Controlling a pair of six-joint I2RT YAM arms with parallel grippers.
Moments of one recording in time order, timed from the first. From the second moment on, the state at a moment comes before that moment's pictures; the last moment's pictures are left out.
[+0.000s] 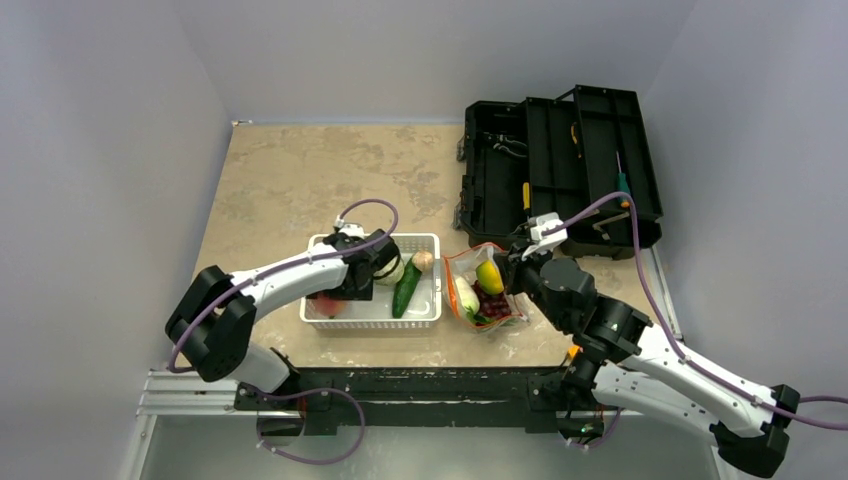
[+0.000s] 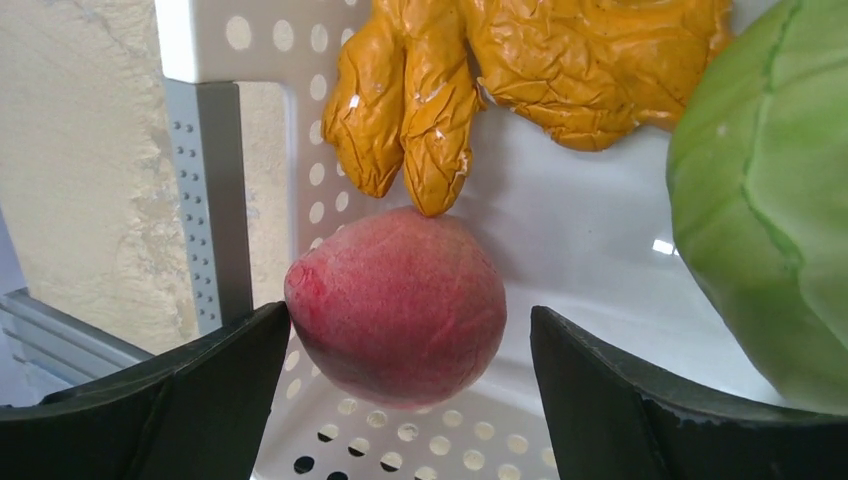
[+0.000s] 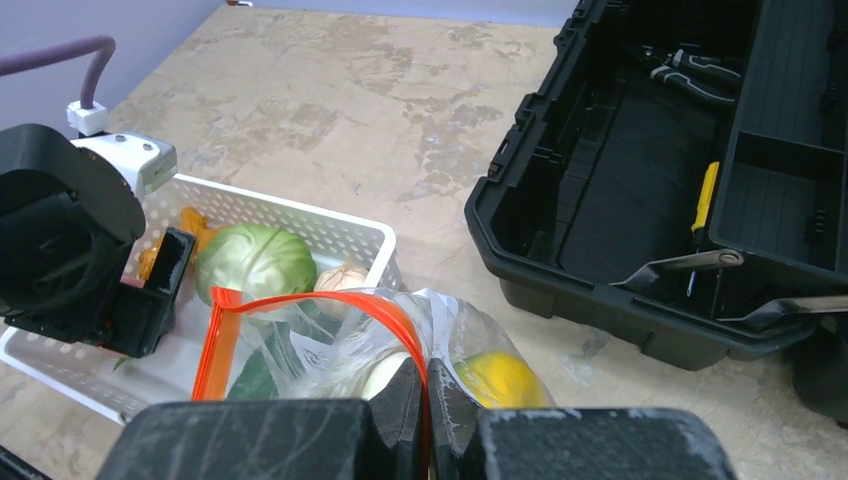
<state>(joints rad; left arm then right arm) -0.76 1.48 0.92 -0.99 -0.62 -0.81 0.96 0.66 0.70 -0.34 0.51 0.34</state>
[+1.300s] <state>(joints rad) -0.90 0.97 0.95 -0.37 0.21 -0.78 0.96 0.69 0.70 -0.33 0.50 0.34</state>
